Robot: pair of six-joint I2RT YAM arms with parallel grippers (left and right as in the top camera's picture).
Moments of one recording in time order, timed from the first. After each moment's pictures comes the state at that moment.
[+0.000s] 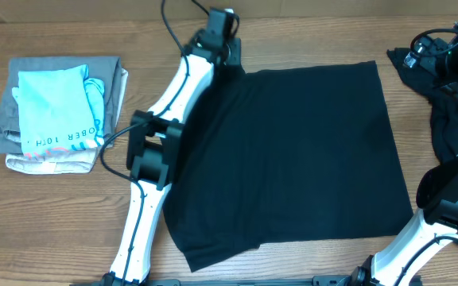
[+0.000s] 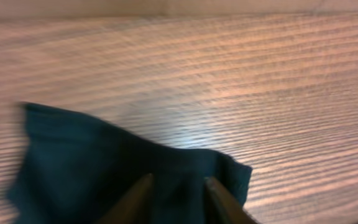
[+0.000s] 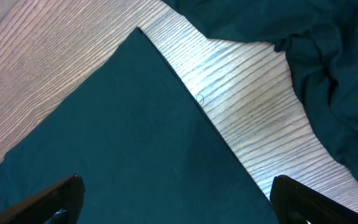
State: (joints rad) left arm -0.34 2.62 2.35 -0.55 -0.04 -0.26; right arm -0.35 2.06 2.13 -1.31 -0.12 0.28
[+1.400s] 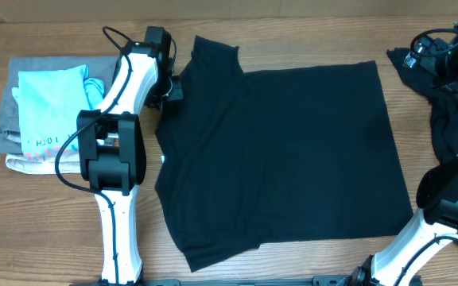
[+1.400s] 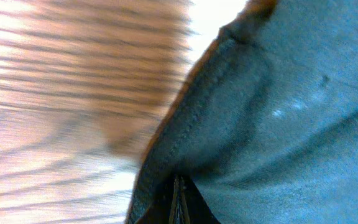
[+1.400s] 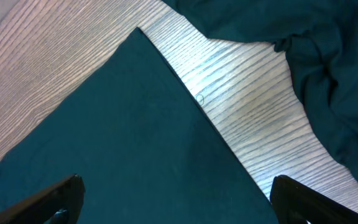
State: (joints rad) left arm -0.11 2.41 2.00 -1.05 0.01 -0.25; right arm -0.35 2.06 2.13 -1.31 -0.12 0.28
